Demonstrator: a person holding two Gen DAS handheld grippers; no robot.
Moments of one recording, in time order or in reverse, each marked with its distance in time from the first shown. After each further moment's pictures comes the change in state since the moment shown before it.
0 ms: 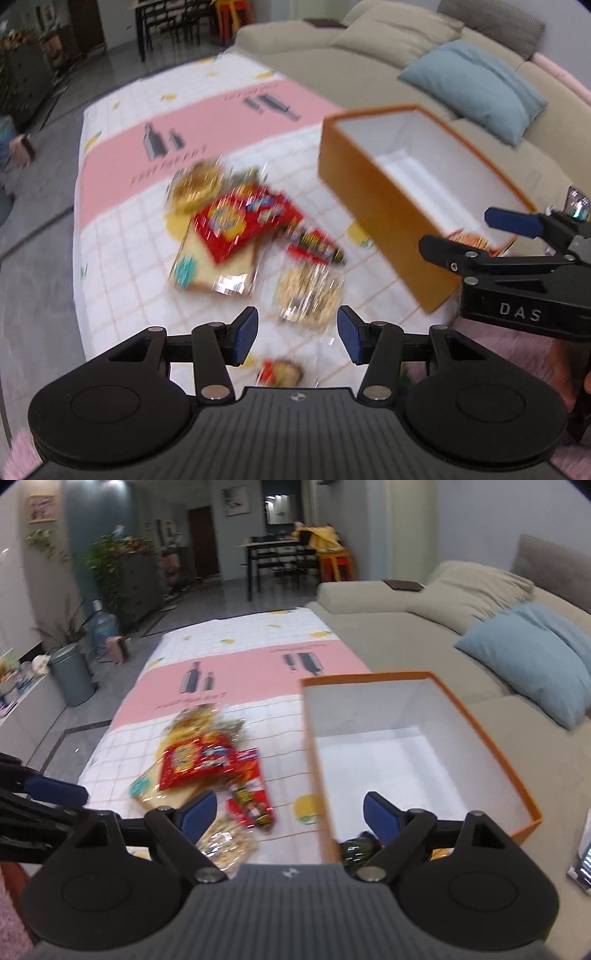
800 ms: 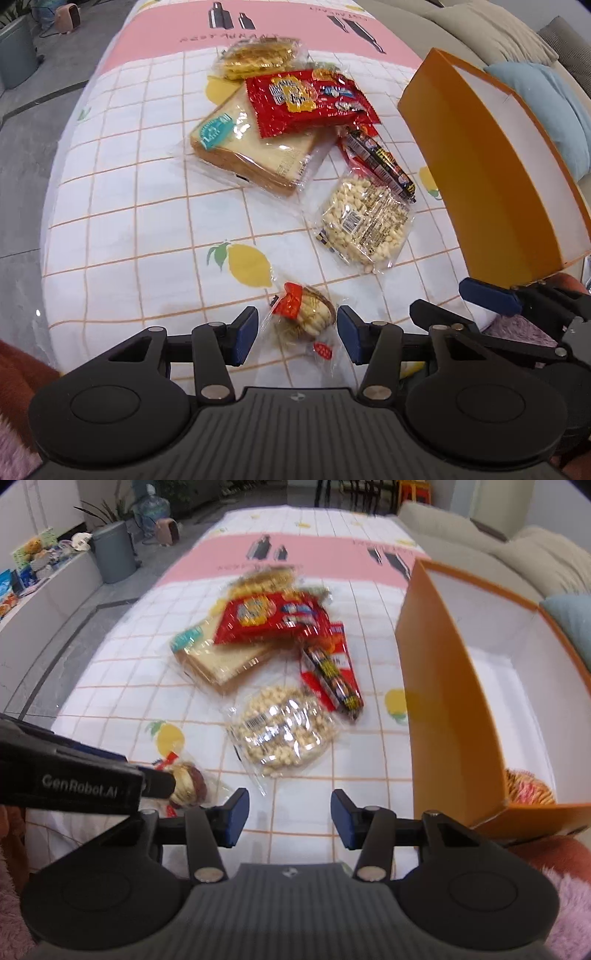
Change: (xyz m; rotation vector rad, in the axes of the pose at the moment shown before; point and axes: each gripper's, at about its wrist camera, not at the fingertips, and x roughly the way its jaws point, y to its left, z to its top) left arm 0.077 0.045 -0.057 -0.340 0.159 -0.040; right arm 0.076 0.059 -0.060 -0.196 0.342 0.078
